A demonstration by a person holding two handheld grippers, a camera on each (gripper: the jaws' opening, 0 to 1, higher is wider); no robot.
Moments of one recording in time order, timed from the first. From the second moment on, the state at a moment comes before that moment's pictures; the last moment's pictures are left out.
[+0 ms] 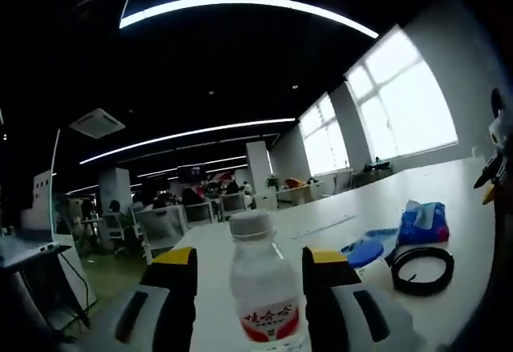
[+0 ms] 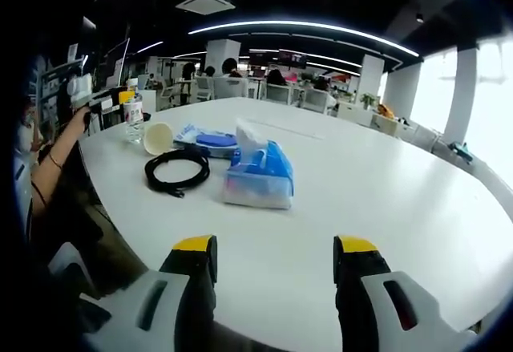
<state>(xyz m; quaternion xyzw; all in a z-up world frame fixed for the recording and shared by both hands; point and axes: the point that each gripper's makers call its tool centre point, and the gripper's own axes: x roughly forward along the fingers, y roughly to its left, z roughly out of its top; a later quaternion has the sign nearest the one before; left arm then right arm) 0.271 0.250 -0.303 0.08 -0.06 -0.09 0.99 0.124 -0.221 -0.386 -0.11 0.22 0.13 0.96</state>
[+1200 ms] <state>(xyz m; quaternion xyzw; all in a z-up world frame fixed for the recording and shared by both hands) 0.304 0.254 -0.384 -0.01 0.04 0.04 1.00 0.127 -0.218 -0.393 -0.11 0.23 0.13 0.96</state>
